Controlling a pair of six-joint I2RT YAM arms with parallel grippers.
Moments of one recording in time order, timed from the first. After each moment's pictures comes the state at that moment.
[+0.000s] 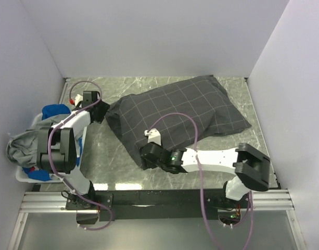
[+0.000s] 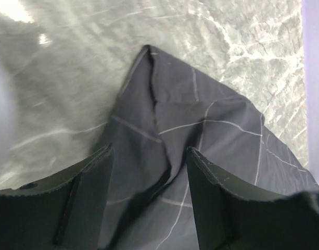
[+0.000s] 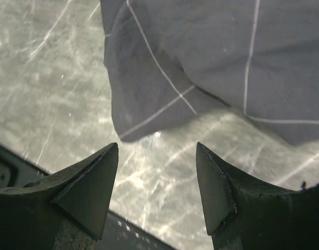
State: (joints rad) left arm -0.04 1.64 1.03 -0.20 -0.14 -1.12; right arm 1.22 1.53 0.93 -0.24 0.39 0.72
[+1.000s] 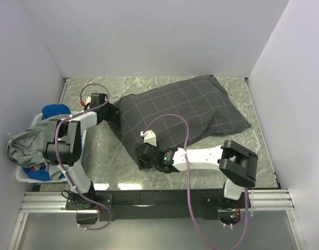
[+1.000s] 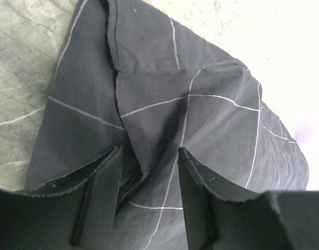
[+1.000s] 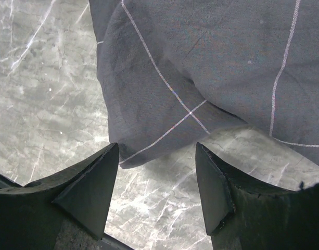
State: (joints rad) left arm -0.10 1.78 1.03 -0.04 0.00 -1.20; right arm 1.22 1.69 0.99 -0.19 0.40 0.75
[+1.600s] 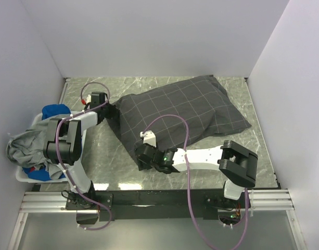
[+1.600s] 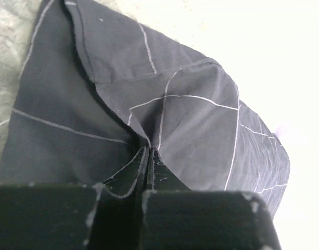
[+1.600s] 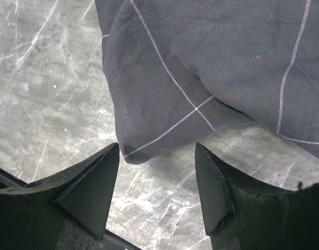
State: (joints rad) left arm -0.10 1.80 1.03 0.05 0.03 -1.21; right arm 1.23 1.69 0.99 -0.19 0.39 0.76
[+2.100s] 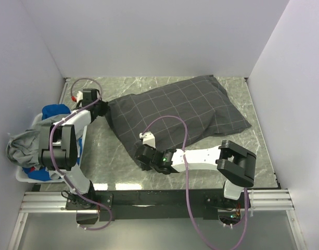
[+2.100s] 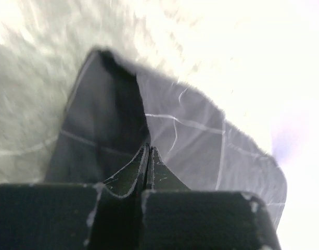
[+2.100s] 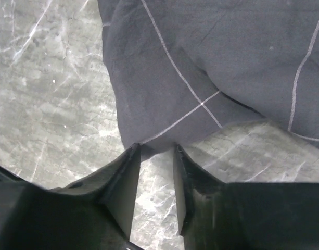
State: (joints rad) left arm -0.04 1.71 1.04 -0.04 -0.03 -1.15; right arm 1.23 1.71 0.99 -0.18 0.38 0.77
